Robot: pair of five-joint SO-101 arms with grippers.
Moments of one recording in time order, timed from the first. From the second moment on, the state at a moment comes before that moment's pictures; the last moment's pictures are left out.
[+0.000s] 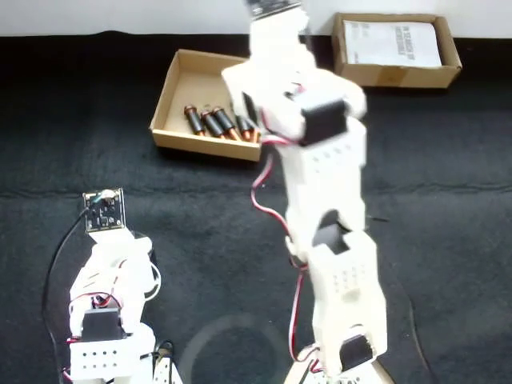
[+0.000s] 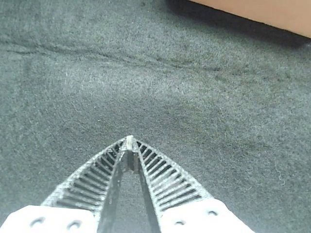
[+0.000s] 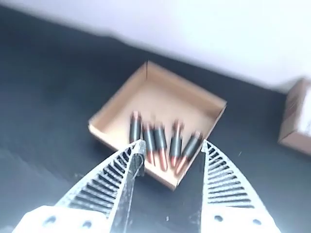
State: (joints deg) left arm -10.4 -99.0 96.0 53.1 7.2; right arm -28.0 30.2 -94.9 100.4 0.0
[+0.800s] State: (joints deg) left arm -10.4 -92.6 96.0 51.9 7.2; right arm -27.6 -56.2 -8.3 100.4 -7.2
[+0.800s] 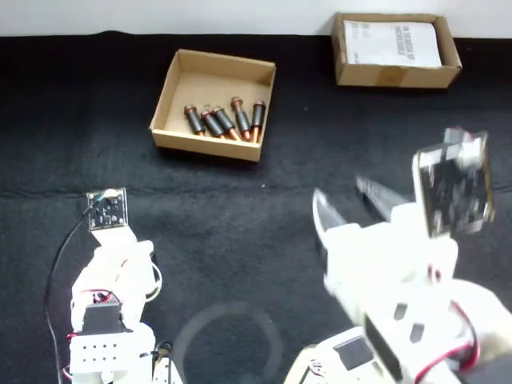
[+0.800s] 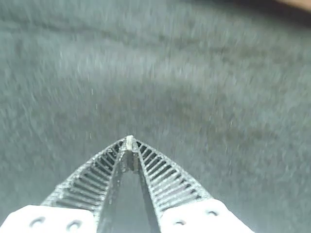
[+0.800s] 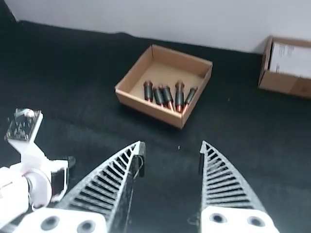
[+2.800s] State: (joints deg) left arm -10.4 -93.1 96.0 71.0 -5.3; right arm -10.8 -103.5 95.0 72.2 -6.5
